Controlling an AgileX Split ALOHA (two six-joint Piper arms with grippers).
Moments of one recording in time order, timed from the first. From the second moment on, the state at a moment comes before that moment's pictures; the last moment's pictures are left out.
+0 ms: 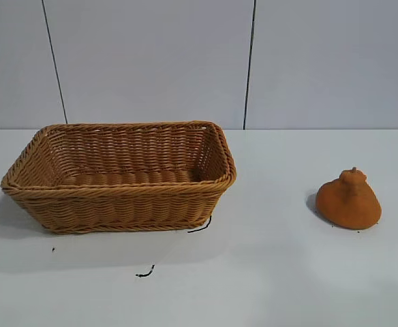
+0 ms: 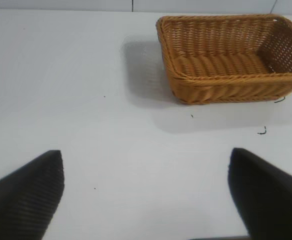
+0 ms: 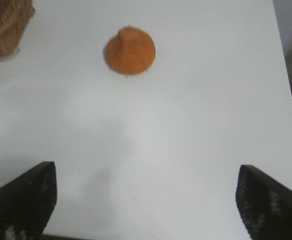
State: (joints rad) left arm -0.03 -0.01 -0.50 -0.05 1.07 0.00; right arm 0.05 0.96 -0.81 -0.04 1.05 0.01
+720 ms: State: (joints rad) left arm -0.03 -0.01 -0.50 -0.05 1.07 0.00; right arm 0.07 1.80 -1.42 0.03 0.99 0.00
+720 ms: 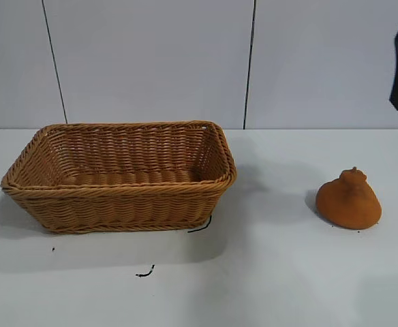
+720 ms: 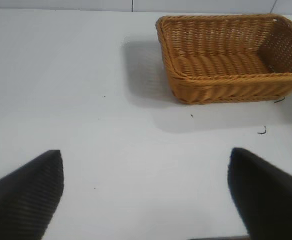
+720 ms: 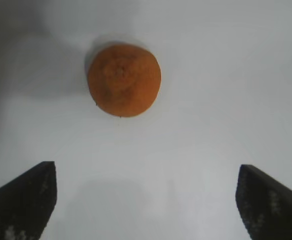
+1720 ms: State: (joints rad) left arm -0.03 -0.01 -0.50 -0.05 1.07 0.00; right arm 0.09 2.12 -1.43 0.00 0.86 0.04
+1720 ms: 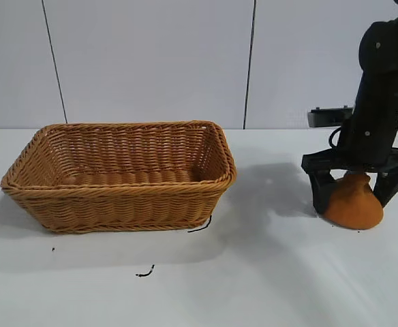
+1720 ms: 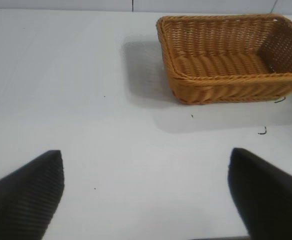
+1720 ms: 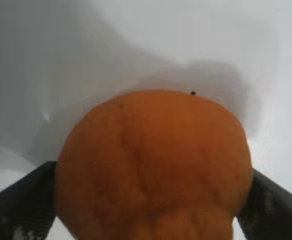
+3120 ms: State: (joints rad) left arm -0.03 -0.01 -0.50 -0.05 1.07 0.00; right arm 0.63 2.10 -1.82 0.01 0.82 0.05
